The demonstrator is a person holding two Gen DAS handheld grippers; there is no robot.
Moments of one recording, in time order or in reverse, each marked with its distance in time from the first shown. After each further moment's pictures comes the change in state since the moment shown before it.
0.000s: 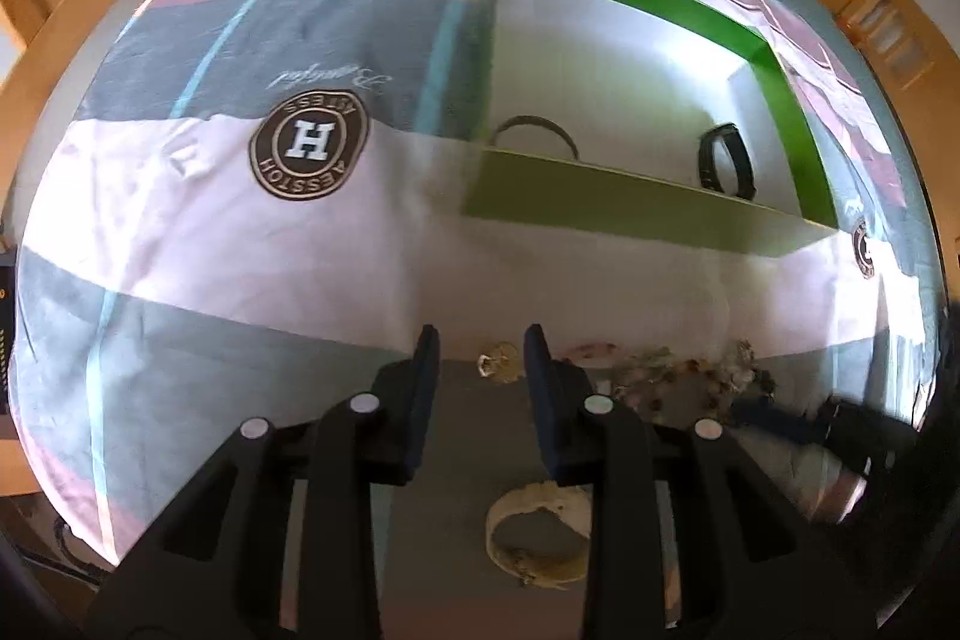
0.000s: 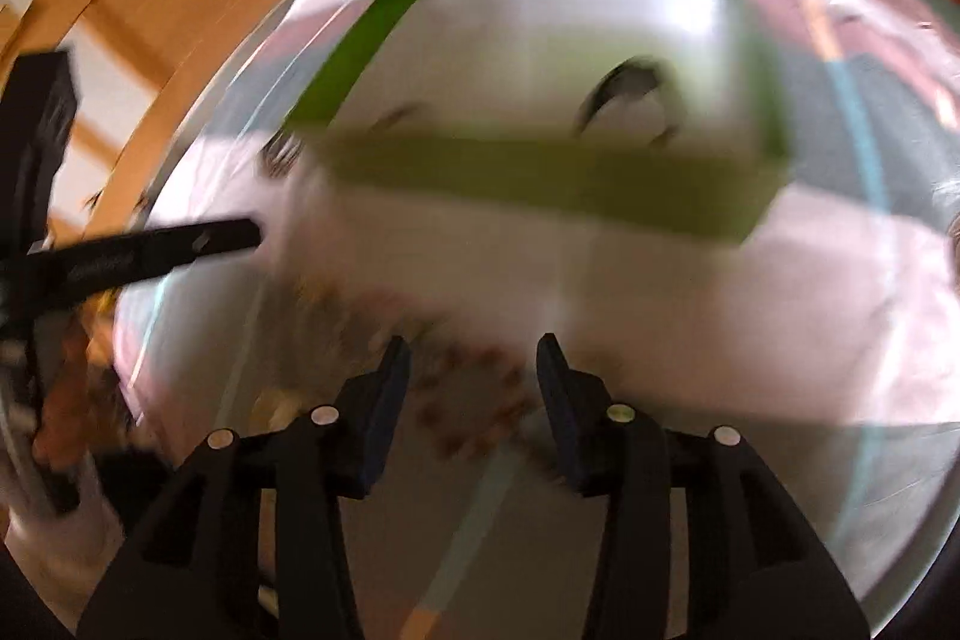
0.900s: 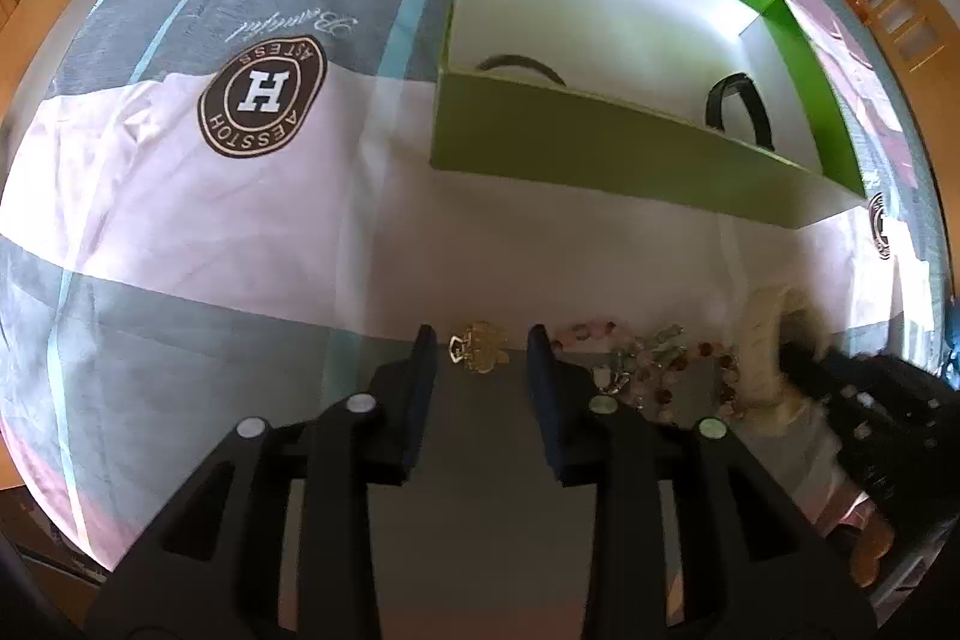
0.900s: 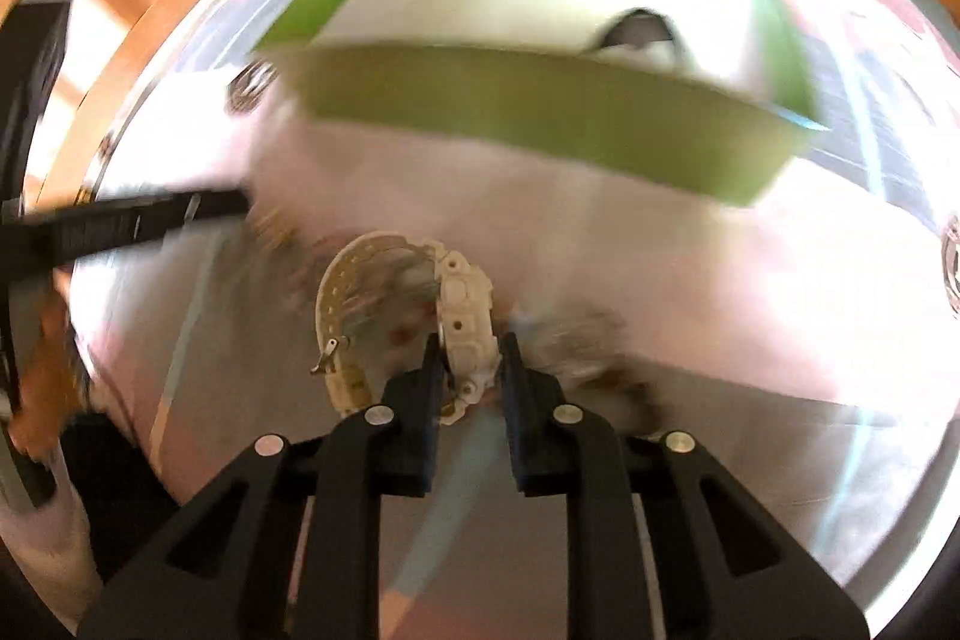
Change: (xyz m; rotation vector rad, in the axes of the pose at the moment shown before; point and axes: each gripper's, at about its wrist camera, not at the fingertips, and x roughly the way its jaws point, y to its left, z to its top) left arm 0.042 -0.015 -0.007 0.015 0.086 0.012; right arm 0.002 -0.010 0.000 0.050 0.043 -0.179
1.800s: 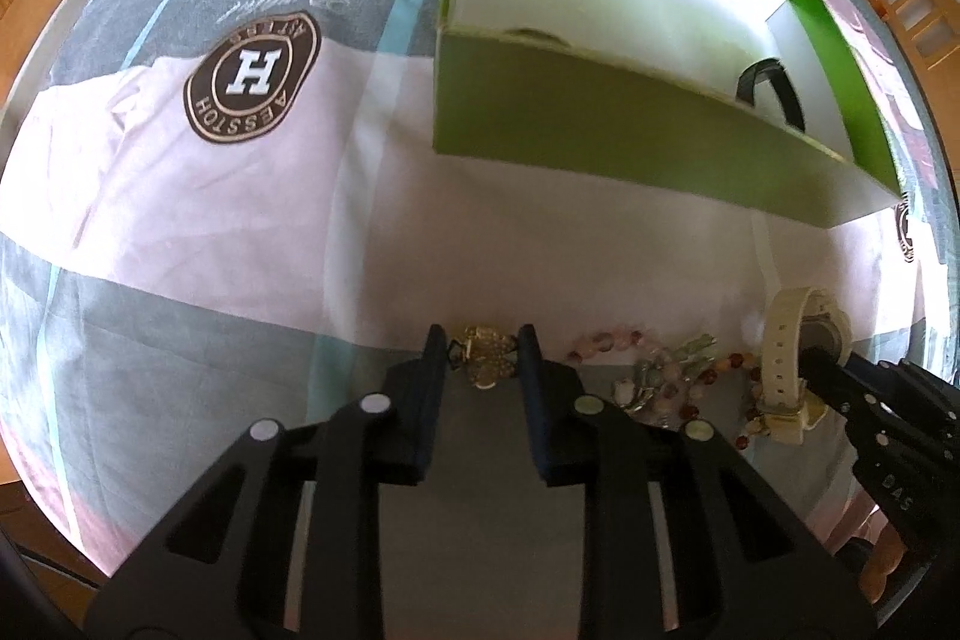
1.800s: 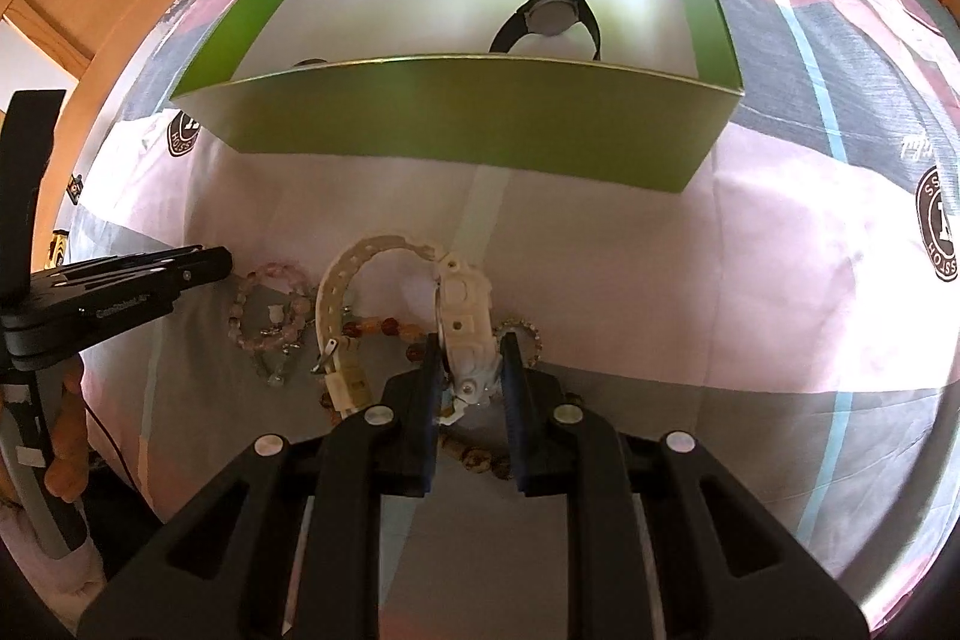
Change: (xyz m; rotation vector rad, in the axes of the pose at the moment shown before) left arm 0.018 -0.002 0.001 -0.011 0.010 0.025; right arm 0.014 -0.019 0.008 0.060 0.016 -0.035
